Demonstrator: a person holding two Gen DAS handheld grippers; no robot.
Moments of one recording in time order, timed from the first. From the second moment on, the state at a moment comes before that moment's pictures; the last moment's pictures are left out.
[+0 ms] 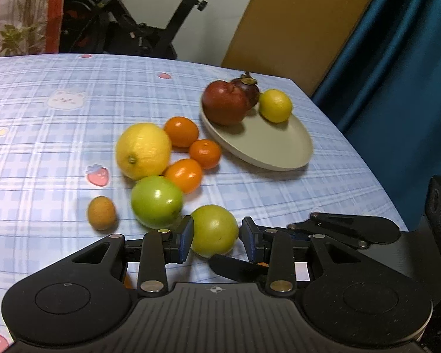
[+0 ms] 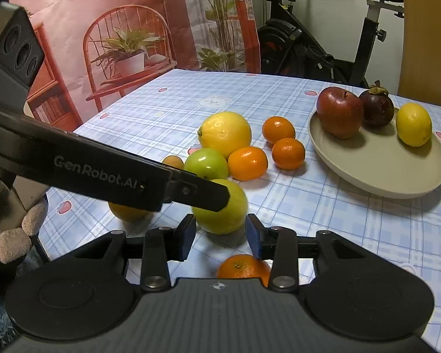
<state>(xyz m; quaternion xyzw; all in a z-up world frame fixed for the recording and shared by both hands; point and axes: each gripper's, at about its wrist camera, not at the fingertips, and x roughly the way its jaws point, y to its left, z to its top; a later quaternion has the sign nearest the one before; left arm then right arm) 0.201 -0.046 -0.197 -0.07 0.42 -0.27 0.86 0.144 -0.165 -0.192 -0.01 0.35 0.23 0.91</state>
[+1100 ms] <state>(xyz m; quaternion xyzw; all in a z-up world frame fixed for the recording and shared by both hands) 0.218 -0.068 -0.206 -0.06 0.43 -0.27 0.86 0.165 -0.177 -0.203 -0.05 0.31 0.21 0.93</state>
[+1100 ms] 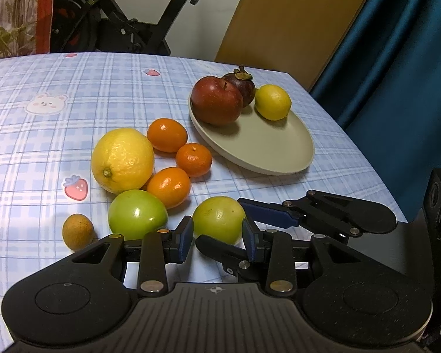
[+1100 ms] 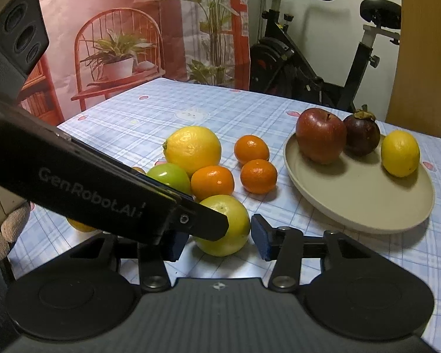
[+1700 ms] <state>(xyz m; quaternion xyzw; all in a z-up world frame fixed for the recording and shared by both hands) 0.205 -0.052 -0.198 -0.07 0.40 -0.25 0.88 0.163 -0.184 -0.203 -0.03 0.31 0.20 0.93</state>
